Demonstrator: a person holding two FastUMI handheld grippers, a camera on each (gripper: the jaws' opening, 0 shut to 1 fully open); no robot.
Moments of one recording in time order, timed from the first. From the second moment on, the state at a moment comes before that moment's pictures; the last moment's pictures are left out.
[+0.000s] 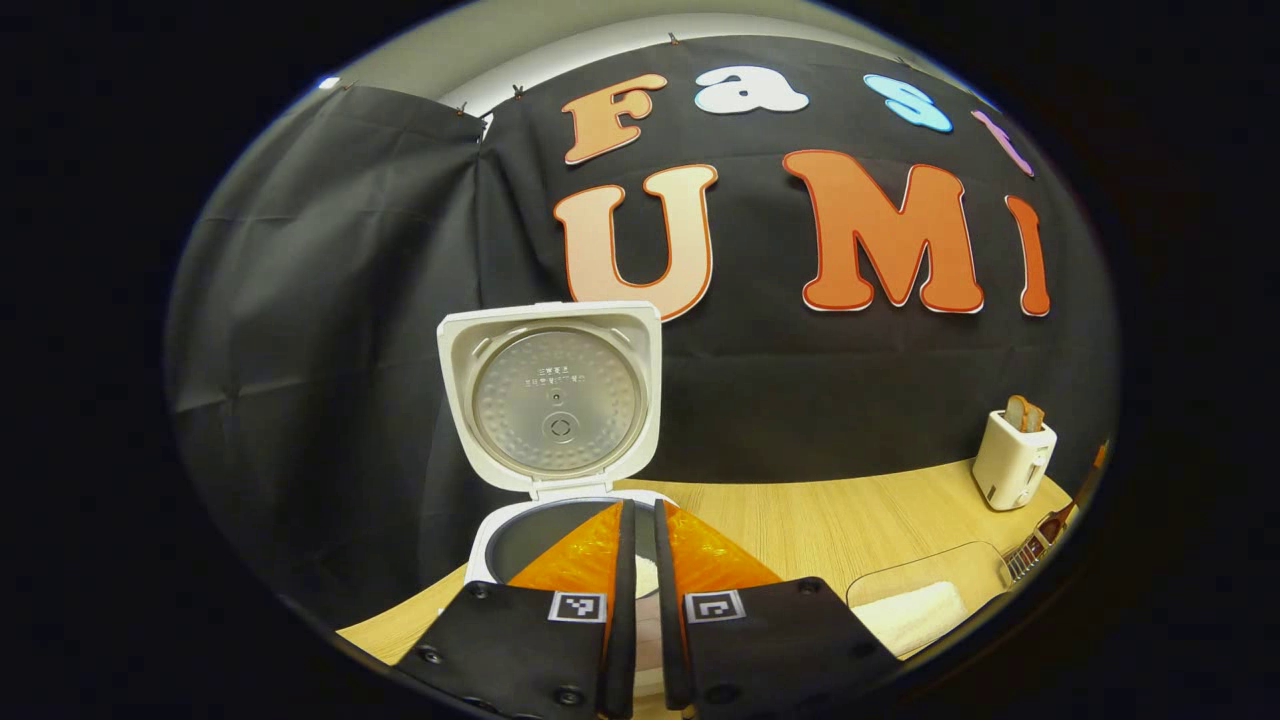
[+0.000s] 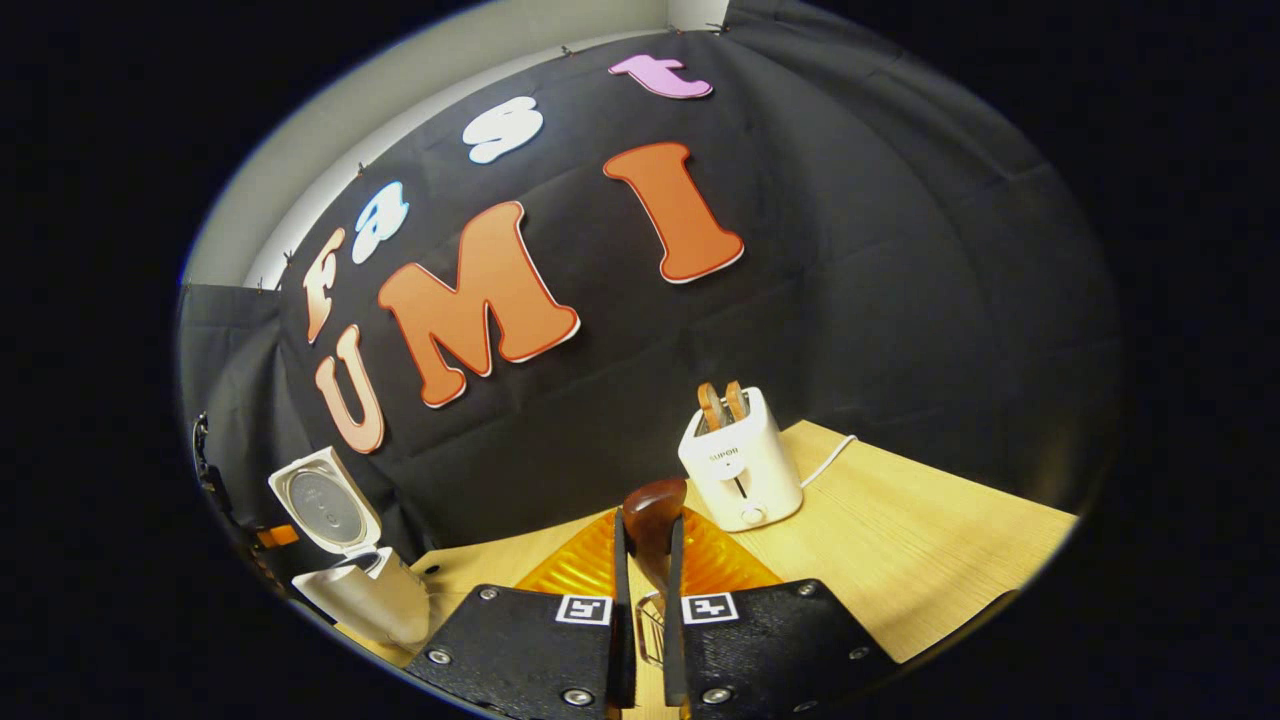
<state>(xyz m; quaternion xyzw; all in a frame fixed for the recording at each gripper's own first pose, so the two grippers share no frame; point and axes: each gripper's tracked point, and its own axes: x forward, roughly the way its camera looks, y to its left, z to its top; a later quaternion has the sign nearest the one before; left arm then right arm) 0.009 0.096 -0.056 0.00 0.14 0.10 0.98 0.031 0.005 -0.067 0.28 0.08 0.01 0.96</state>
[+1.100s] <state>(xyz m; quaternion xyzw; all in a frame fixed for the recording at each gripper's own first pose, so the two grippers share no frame) -0.001 0.116 -0.068 0.01 0.12 0.10 0.99 0.027 0.166 0.060 0.23 -0.01 0.17 0.96</state>
